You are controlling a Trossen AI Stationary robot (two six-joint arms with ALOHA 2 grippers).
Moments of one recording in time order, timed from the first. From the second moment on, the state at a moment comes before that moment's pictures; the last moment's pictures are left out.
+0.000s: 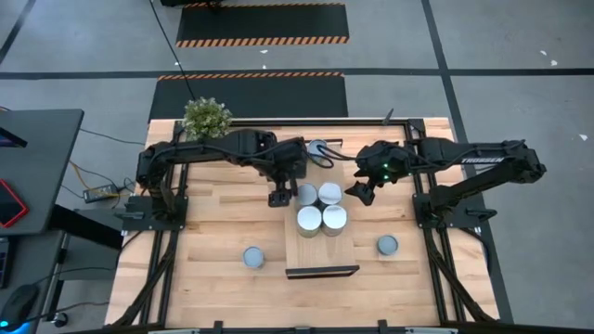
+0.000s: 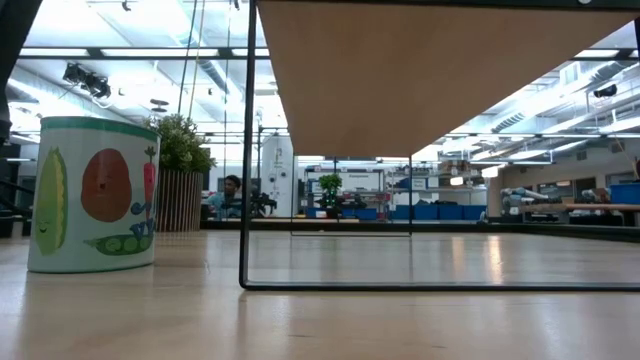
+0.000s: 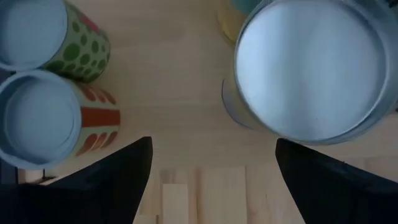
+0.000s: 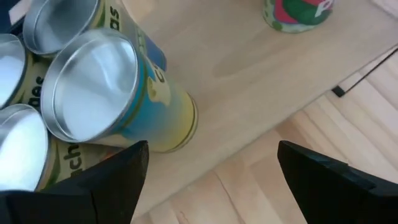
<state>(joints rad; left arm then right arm) 0.07 1.84 1.90 -1.19 -0.03 0.12 -0.03 1.12 1.10 -0.83 0.04 0.57</state>
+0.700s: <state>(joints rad) 0.05 1.74 1.90 -1.29 -0.05 0.08 0.03 1.09 1.18 -1.01 0.13 0.63</state>
